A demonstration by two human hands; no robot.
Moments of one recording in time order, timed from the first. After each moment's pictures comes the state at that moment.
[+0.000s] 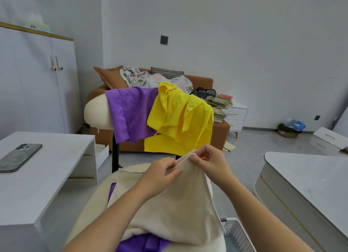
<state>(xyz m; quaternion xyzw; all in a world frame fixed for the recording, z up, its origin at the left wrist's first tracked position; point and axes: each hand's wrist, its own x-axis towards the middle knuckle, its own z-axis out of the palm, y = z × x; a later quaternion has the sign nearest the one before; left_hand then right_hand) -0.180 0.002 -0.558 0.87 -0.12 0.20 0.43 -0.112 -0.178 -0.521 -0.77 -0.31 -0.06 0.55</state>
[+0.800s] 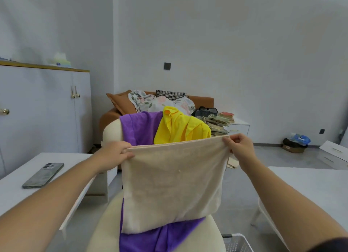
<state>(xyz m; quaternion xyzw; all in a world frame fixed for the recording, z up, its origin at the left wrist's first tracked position) -0.256 0.117 -0.440 0.96 0.03 0.16 0.21 -0.096 -0.228 -0.426 -0.75 -0.10 -0.14 0.64</state>
